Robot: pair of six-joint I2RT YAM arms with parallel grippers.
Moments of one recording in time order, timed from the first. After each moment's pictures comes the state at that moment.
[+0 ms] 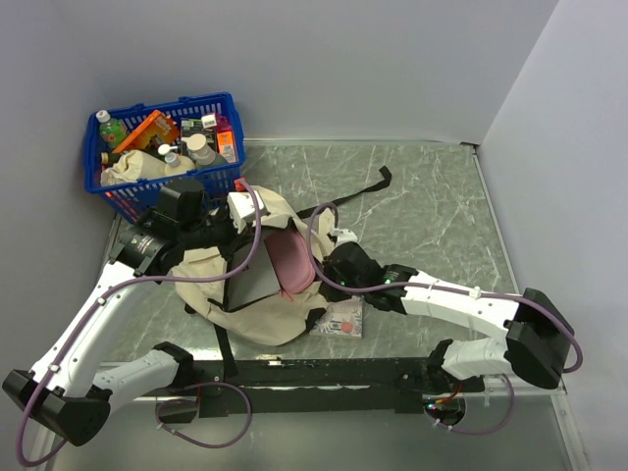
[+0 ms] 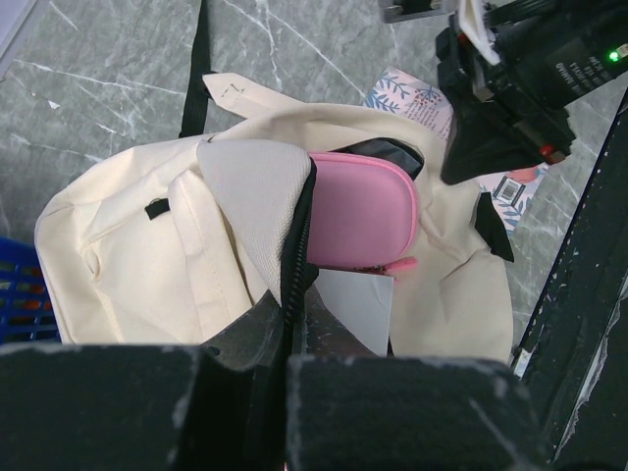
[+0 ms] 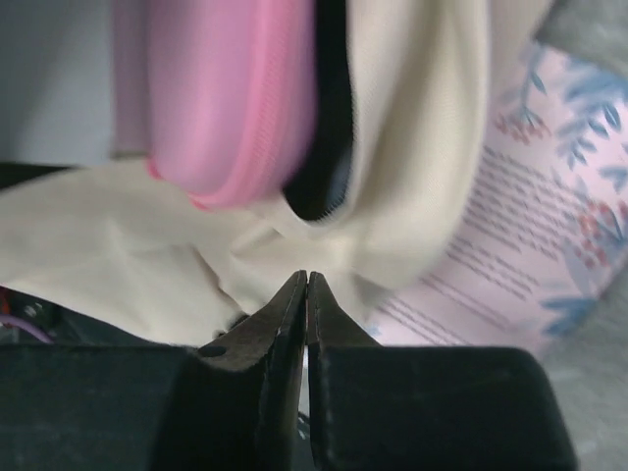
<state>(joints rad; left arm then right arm) -0.46 1.03 1.19 -0.73 0.50 0.43 0.96 1.25 0.75 -0.30 0.12 0.70</state>
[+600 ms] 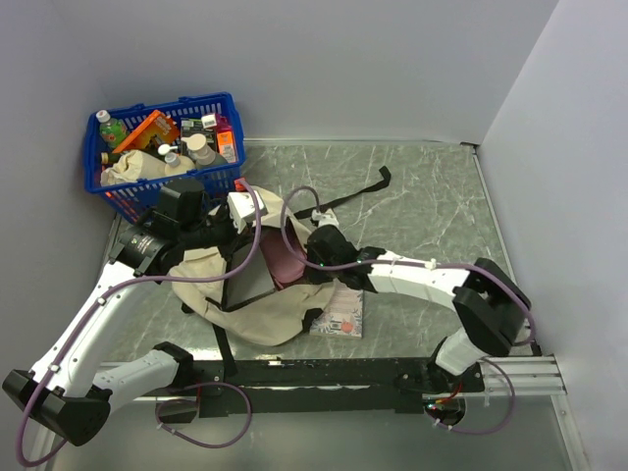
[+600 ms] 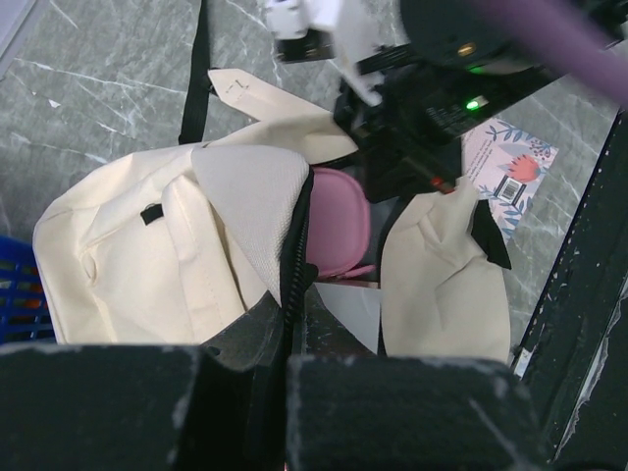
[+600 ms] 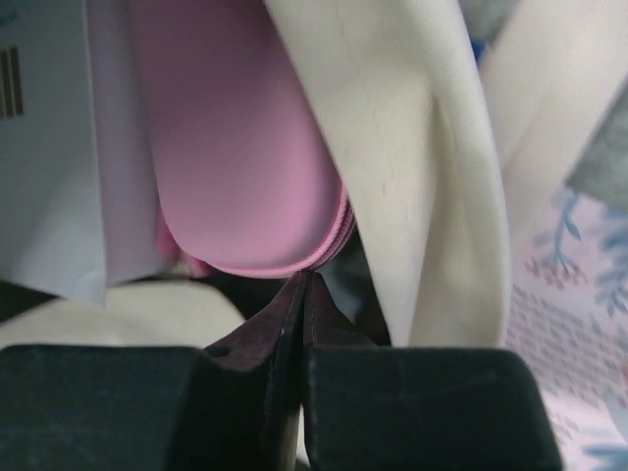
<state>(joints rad) -0.46 1.02 1.19 -0.73 0.50 0.43 0.90 1.53 0.90 -0.16 0.12 0.68</state>
